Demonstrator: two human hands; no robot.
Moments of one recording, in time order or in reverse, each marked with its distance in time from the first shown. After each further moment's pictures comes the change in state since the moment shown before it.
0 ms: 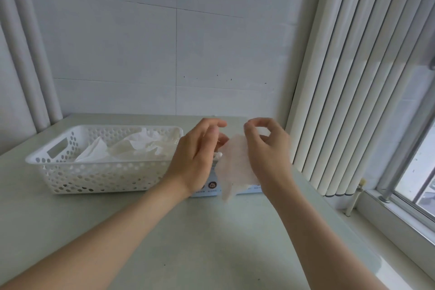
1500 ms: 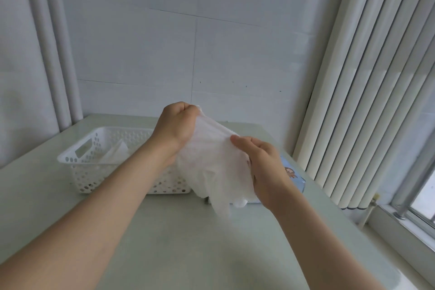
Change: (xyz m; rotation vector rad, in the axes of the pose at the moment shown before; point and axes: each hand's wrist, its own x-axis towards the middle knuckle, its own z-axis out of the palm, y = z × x) left_hand 0.053 0.015 -0.077 -0.043 0.255 -0.429; right_hand -0.002 0.007 0.033 0.168 -0.402 0.243
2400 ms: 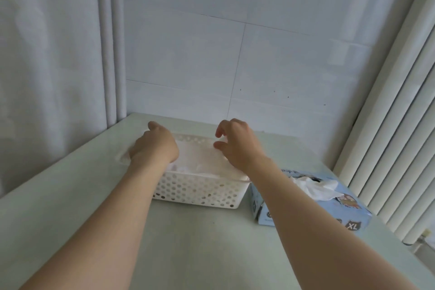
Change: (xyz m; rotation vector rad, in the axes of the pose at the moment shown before) left_hand 0.042 -0.063 -0.116 0.958 0.168 -0.429; right_hand 0.123 0.009 0.131 -1.200 -0.118 -0.471
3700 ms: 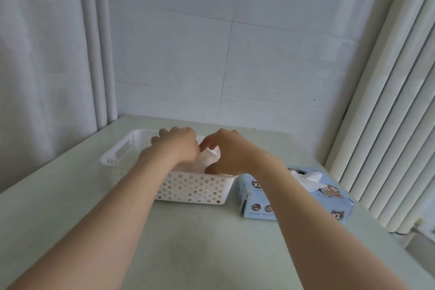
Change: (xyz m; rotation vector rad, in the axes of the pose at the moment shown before) left_hand -0.030 0.044 0.008 0.269 -0.153 0.461; right_hand -0.040 0.001 -0.037 0.057 -0.349 -0.082
